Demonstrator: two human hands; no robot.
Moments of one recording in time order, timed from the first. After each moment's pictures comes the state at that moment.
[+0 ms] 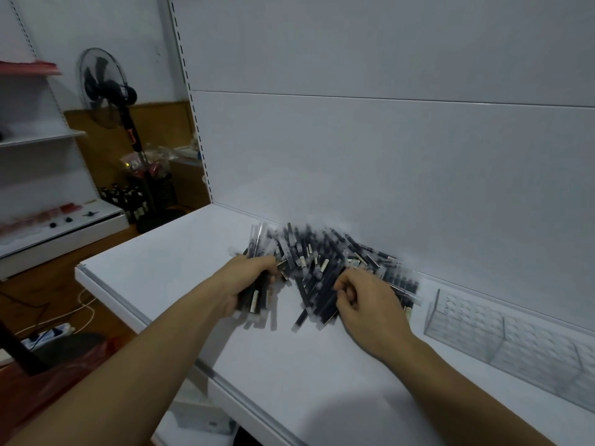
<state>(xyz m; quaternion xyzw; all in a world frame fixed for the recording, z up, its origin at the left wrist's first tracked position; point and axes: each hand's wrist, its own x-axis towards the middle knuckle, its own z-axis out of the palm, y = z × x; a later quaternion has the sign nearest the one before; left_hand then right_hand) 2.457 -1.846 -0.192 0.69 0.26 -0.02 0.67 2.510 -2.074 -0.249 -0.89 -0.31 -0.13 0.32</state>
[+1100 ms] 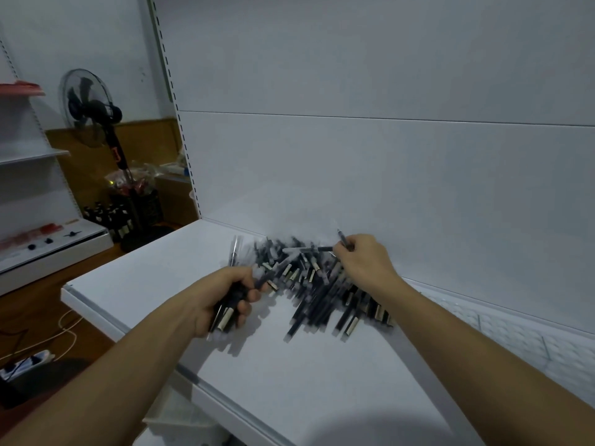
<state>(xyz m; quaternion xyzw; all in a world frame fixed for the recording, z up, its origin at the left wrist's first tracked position) 2.437 -1.834 -0.180 0.62 0.23 -0.13 0.74 2.542 -2.062 -0.164 -0.89 -0.13 0.00 0.44</state>
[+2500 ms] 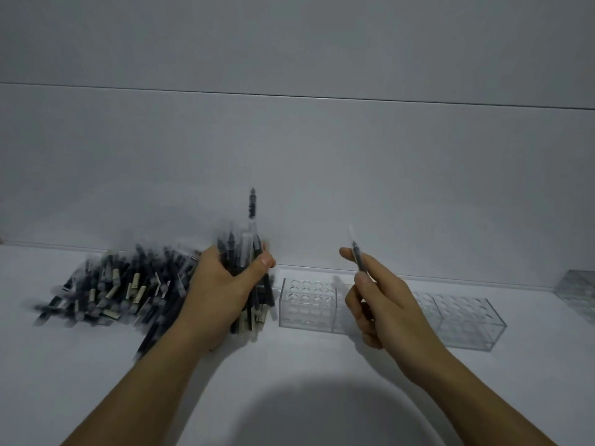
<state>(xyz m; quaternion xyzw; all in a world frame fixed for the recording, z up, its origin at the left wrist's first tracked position) 2.490 -2.036 -0.184 0.70 -0.05 0.14 0.69 2.448 -2.253 -0.192 -0.74 -0.05 -0.06 0.67</state>
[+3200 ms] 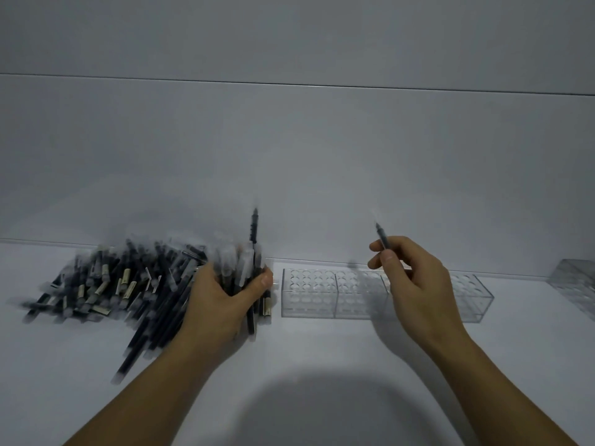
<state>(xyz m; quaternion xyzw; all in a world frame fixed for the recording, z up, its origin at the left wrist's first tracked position) 2.486 -2.046 -0.216 0.63 -0.06 0.09 0.77 2.466 -2.292 -0.201 -0.82 -0.01 -0.28 0.50</state>
